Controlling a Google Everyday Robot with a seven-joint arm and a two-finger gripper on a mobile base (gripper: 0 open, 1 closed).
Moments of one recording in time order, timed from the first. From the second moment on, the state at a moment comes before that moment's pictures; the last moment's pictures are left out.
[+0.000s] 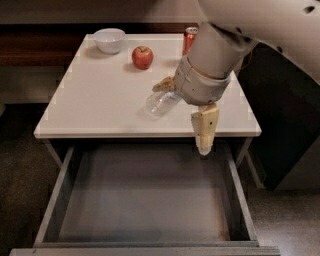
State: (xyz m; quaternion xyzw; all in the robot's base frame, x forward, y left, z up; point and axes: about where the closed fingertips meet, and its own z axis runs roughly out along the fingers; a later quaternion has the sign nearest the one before) arm 0.481 -0.064 0.892 -0.86 0.49 0.04 0.15
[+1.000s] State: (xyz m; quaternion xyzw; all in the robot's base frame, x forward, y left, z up) arm 0.586 -0.095 0.884 -0.87 0.48 0.02 0.11
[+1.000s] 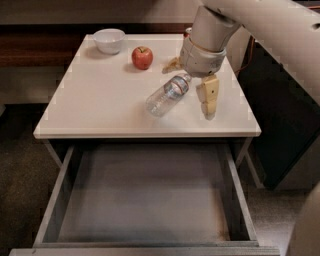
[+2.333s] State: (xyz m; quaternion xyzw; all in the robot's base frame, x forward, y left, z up) arm 0.691 -0.087 0.844 -0.87 0.48 0.03 0.09
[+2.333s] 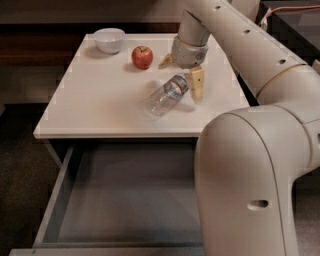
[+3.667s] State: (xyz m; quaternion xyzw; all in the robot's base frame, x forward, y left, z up) arm 0.650 -0.041 0.863 -0.89 0.44 0.05 0.11
